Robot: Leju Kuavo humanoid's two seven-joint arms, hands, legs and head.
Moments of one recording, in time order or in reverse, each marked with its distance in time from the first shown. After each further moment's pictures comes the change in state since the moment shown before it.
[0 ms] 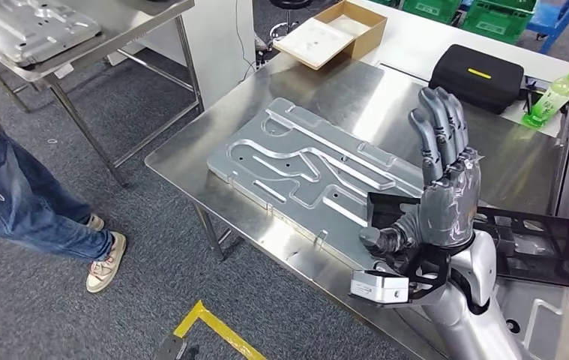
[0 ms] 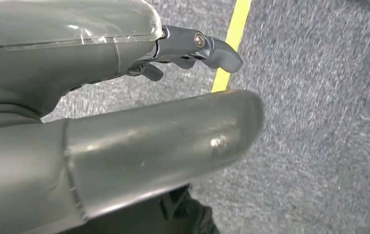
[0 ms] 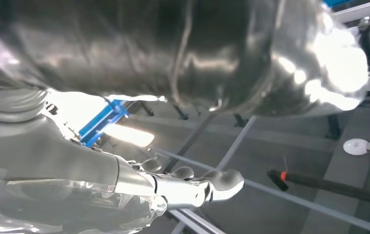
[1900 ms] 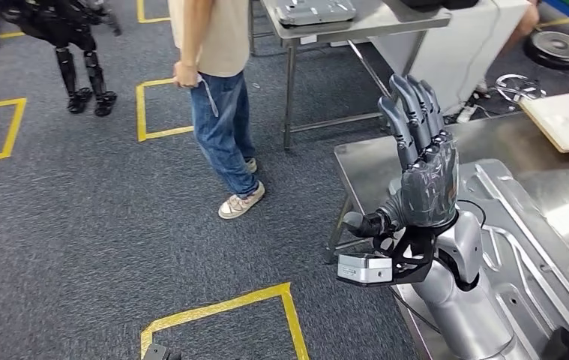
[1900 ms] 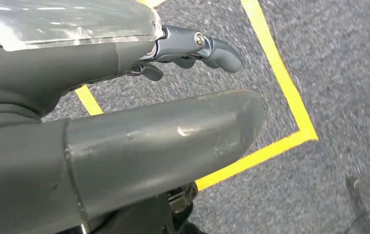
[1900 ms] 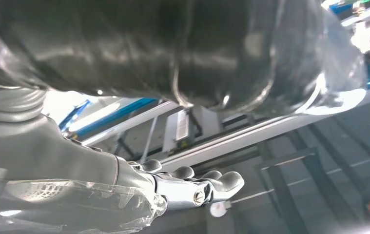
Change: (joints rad) left arm 0.082 0.020 0.061 -0.097 0.035 0.054 0.007; right arm -0.098 -0.032 0.063 0.099 -0.028 -0.011 -0.015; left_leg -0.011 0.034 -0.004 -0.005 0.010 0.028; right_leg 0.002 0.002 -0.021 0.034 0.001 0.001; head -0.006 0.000
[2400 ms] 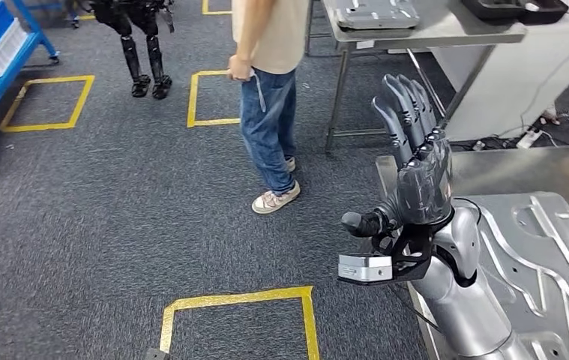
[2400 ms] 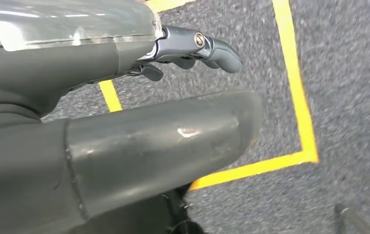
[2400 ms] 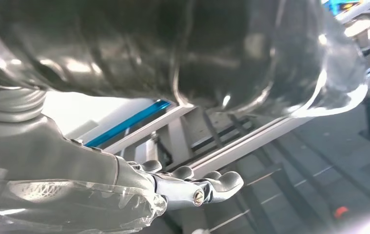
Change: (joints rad) left arm 0.078 0.010 0.048 -0.143 -0.021 0.016 0.075; right arm -0.010 0.012 0.001 0.019 -0.033 0.022 -0.029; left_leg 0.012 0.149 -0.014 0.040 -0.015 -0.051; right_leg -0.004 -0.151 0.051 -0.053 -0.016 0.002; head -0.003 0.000
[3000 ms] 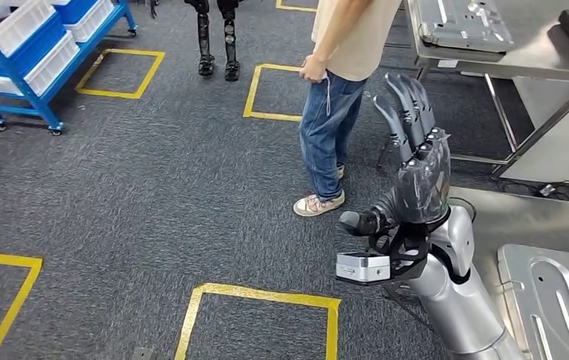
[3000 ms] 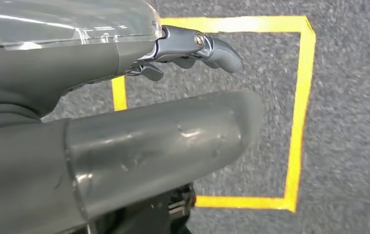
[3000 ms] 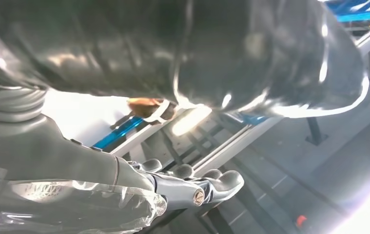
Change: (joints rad) left arm 0.010 -0.005 0.100 -0.019 -0.029 -0.040 0.014; right arm -0.010 0.020 0.003 0.027 -0.007 -0.034 -0.030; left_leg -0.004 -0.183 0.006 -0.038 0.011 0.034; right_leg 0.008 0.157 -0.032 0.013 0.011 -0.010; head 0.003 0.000
